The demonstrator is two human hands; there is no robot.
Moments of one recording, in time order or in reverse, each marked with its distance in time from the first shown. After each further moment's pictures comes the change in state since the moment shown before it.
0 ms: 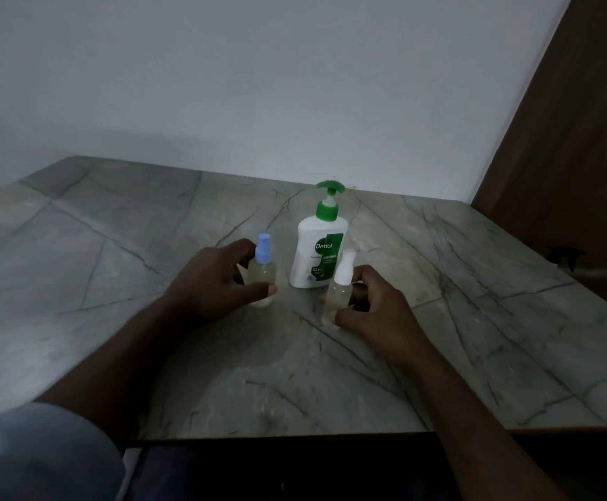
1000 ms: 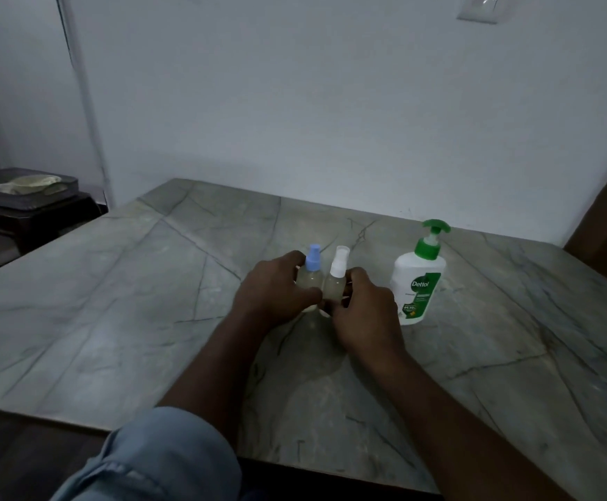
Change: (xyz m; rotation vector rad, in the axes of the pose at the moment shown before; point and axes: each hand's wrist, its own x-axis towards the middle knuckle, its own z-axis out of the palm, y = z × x) left_hand -0.001 -0.028 -0.029 0.035 0.189 -0.290; right_hand 0.059 -0.077 0.131 -0.305 0.153 -0.078
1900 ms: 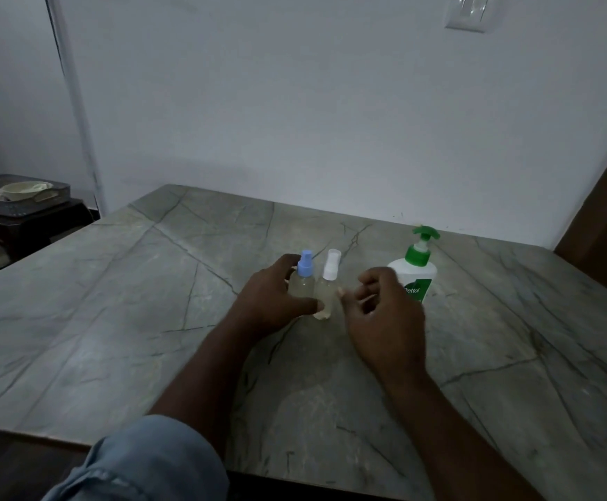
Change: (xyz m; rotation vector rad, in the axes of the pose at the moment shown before) left_hand 0.010 -0.010 0.011 -0.187 -0.089 -0.001; right_hand -0.009 0.016 -0.021 0.055 0.333 -0.158
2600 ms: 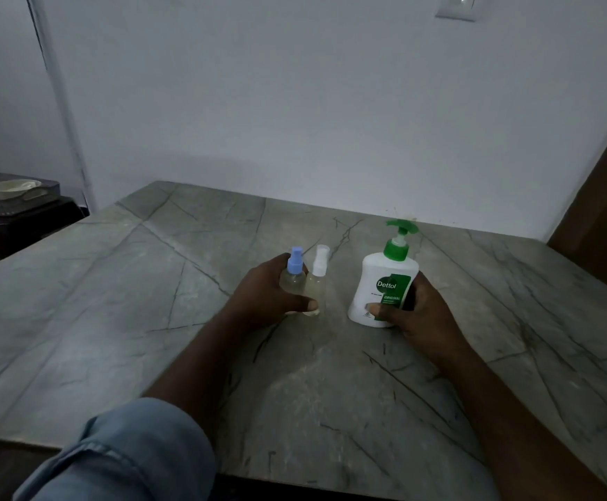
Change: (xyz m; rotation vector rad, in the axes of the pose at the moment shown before) left_hand 0.017 -0.003 0.011 0.009 -0.052 -0.005; right_hand 0.036 0.099 -0.034 0.431 -0.384 0.243
